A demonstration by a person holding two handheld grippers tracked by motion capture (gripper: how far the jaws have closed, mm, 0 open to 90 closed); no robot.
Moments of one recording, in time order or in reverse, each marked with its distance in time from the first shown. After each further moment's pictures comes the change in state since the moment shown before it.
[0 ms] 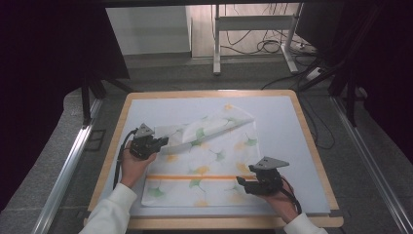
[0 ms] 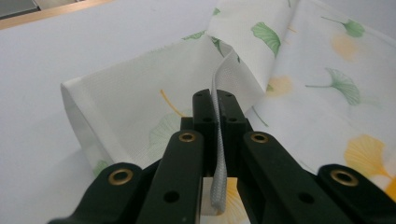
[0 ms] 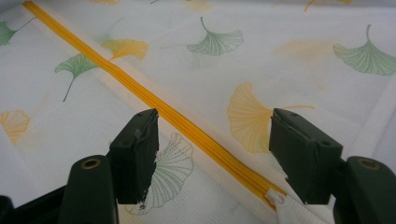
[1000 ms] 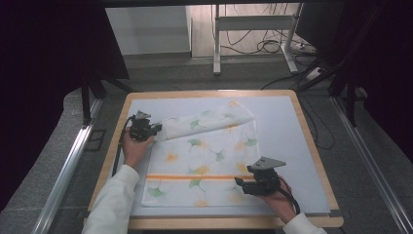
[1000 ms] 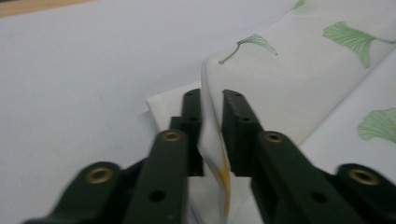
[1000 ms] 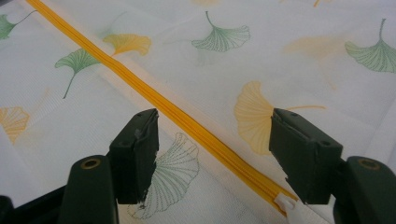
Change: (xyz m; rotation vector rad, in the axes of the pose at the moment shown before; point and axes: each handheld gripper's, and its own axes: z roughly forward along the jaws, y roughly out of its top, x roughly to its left) left arm 0.066 0.005 0.052 0.056 0.158 -0.108; right arm 0.002 0.001 0.006 0.016 0.005 -0.006
